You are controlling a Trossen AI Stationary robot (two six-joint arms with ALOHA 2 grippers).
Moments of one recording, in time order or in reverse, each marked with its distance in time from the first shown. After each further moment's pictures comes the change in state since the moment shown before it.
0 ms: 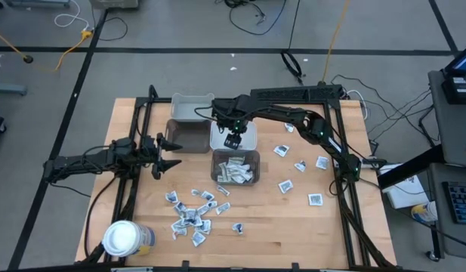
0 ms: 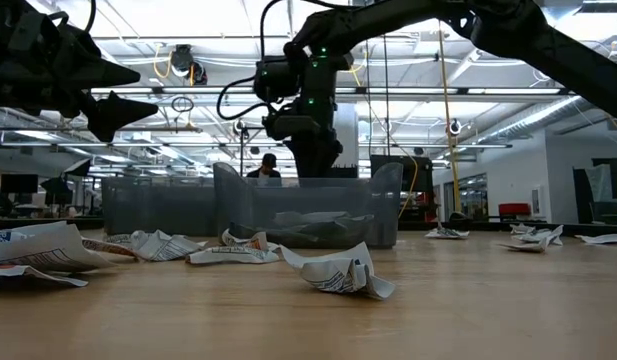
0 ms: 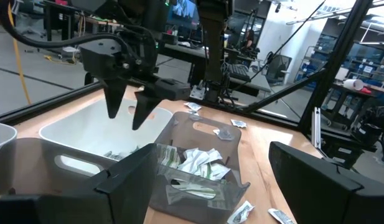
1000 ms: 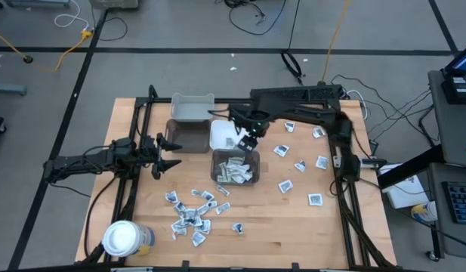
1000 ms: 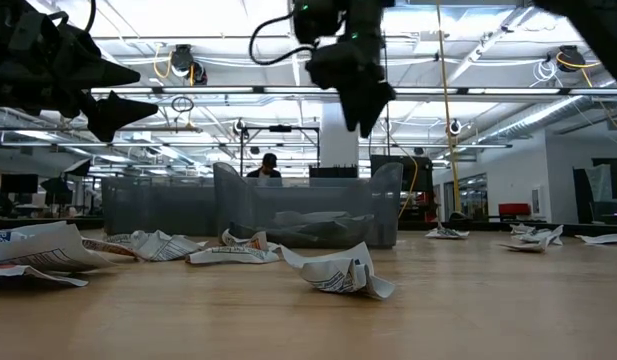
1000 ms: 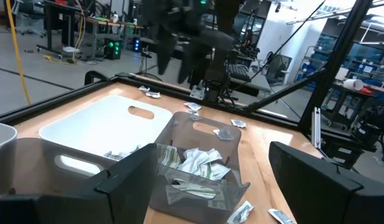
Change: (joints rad) left arm 0.000 0.000 0.000 0.000 0.000 0.000; right arm 0.074 -0.327 -0.236 -0.124 0.003 0.295
